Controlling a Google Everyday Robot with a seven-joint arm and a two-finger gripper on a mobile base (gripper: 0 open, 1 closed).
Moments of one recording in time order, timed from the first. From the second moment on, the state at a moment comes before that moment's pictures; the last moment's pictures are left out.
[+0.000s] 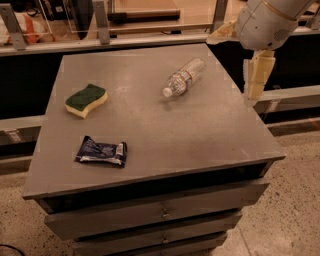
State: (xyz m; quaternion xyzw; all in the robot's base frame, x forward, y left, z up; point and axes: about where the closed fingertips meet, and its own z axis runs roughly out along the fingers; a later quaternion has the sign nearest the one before) arm 0.548 -0.166 0.973 -0.79 0.58 0.03 0.19
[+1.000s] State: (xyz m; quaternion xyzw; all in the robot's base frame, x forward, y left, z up) arm 0.577 -0.167 0.975 -0.80 0.56 0.00 0.21
